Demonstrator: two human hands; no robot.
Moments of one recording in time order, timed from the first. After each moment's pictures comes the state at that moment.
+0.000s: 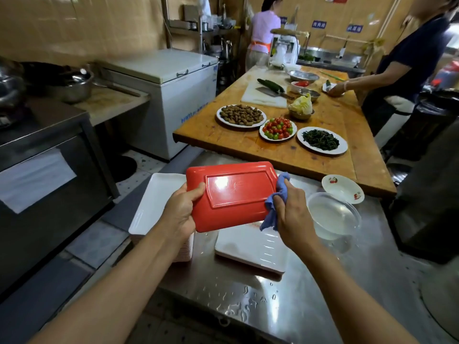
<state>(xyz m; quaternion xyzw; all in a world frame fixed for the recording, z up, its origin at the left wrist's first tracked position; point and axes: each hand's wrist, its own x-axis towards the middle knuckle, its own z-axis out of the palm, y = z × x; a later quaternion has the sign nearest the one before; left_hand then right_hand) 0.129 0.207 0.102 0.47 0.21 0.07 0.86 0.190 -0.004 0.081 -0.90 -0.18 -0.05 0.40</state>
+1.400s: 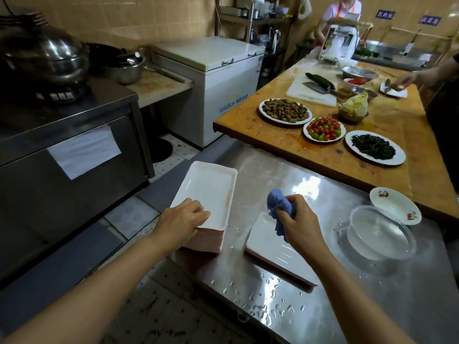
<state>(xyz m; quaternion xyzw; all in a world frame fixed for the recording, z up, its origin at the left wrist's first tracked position) 0.072 0.304 0.026 1.00 -0.01 0.08 0.04 0.184 0.059 0.063 -0.86 -0.17 0.07 0.47</state>
